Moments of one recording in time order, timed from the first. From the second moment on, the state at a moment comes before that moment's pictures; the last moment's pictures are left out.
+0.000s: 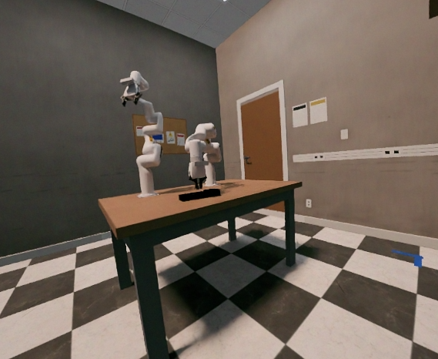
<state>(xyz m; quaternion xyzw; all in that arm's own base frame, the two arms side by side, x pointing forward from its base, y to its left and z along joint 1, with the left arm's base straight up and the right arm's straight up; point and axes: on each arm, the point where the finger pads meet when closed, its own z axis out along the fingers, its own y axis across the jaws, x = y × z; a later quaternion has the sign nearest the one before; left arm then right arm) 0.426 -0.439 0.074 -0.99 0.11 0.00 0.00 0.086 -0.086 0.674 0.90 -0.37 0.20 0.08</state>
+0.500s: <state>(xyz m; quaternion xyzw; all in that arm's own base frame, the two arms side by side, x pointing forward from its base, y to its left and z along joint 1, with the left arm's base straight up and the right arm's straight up) 0.425 -0.439 0.047 -0.99 0.11 0.00 0.00 0.086 -0.086 0.674 0.90 -0.37 0.20 0.08</state>
